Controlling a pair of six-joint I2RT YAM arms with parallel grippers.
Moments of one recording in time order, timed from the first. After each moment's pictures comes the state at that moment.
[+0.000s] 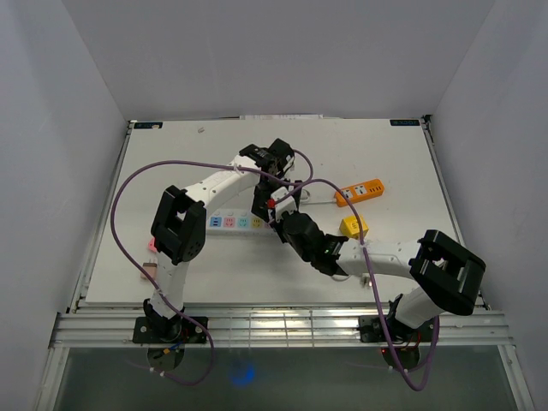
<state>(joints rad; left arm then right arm) -0.68 2.05 1.78 -1.04 0.22 -0.49 1.08 1.51 0.72 0.41 0.50 0.00</state>
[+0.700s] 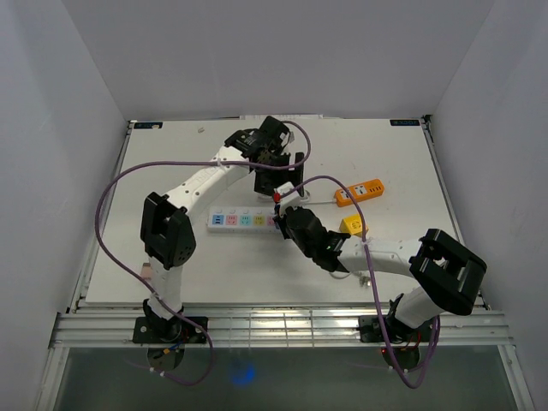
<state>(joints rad) -0.66 1.99 1.90 -0.99 0.20 -0.51 1.04 1.51 0.72 0.41 0.48 0.05</state>
